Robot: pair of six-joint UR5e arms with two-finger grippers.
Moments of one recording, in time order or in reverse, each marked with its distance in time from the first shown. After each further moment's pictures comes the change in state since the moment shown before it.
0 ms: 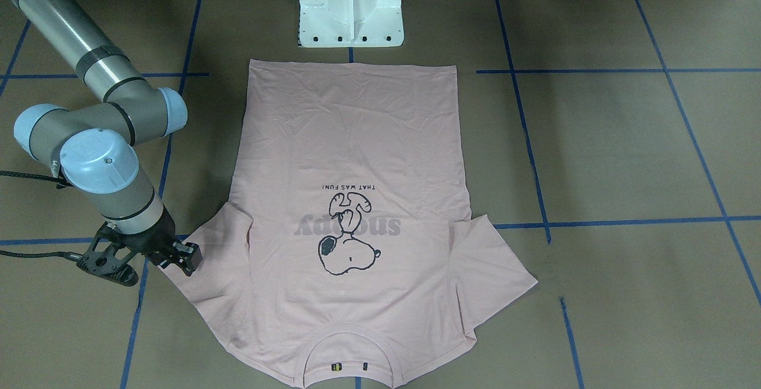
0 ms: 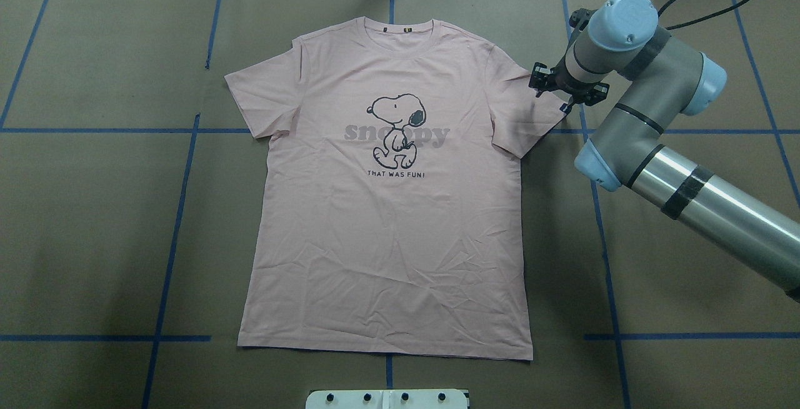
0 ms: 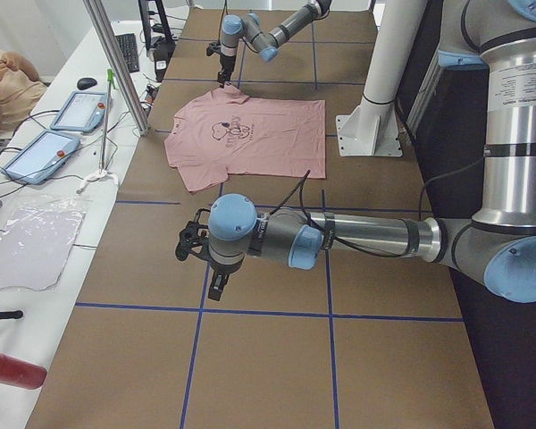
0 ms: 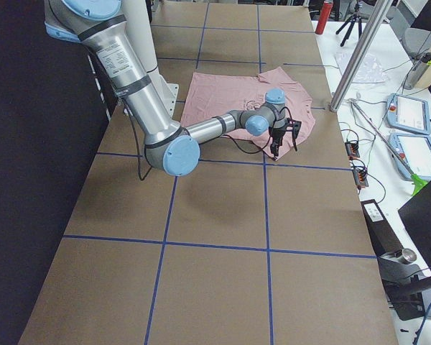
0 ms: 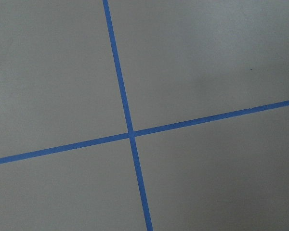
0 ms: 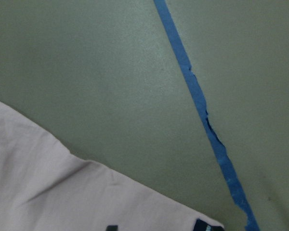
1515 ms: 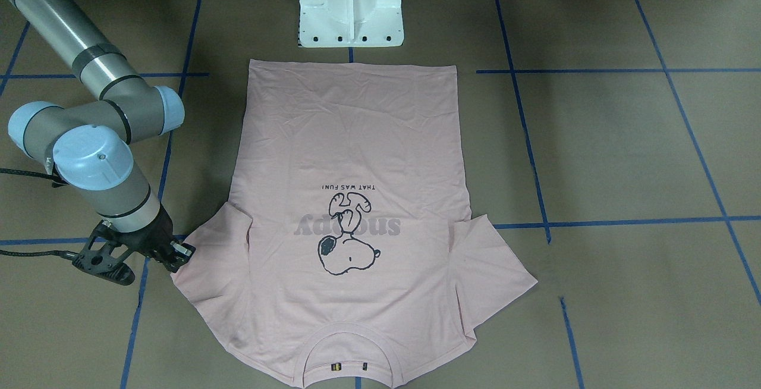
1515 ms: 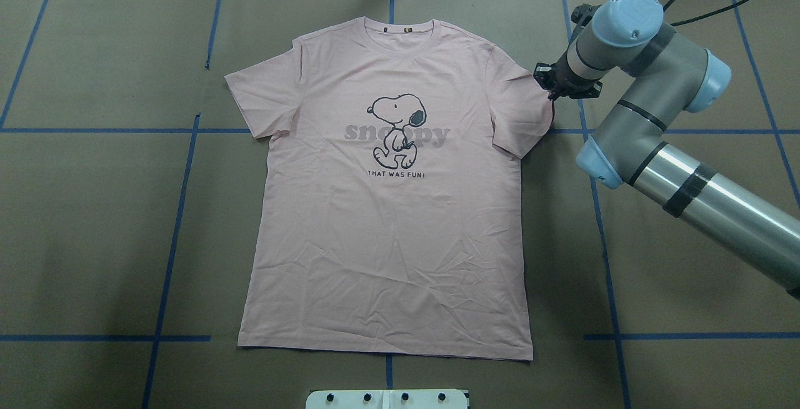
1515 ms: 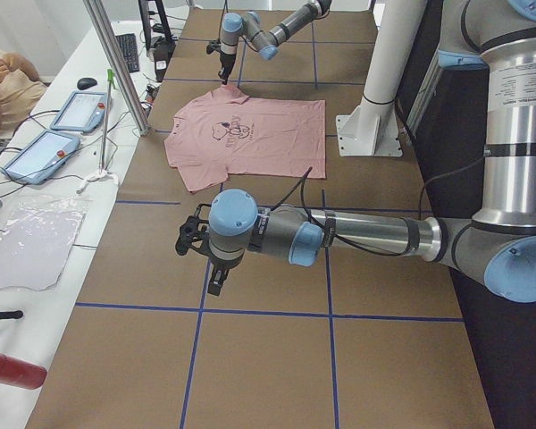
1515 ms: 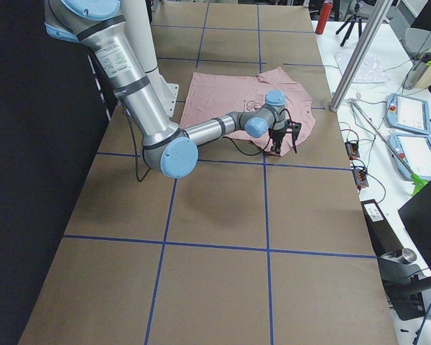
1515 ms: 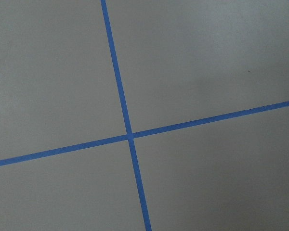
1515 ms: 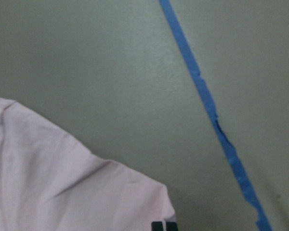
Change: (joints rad) left arm -0.001 0.000 -0.017 0.000 -0.019 -0.005; right arm 0.000 0.024 0.023 -0.004 0.007 0.017
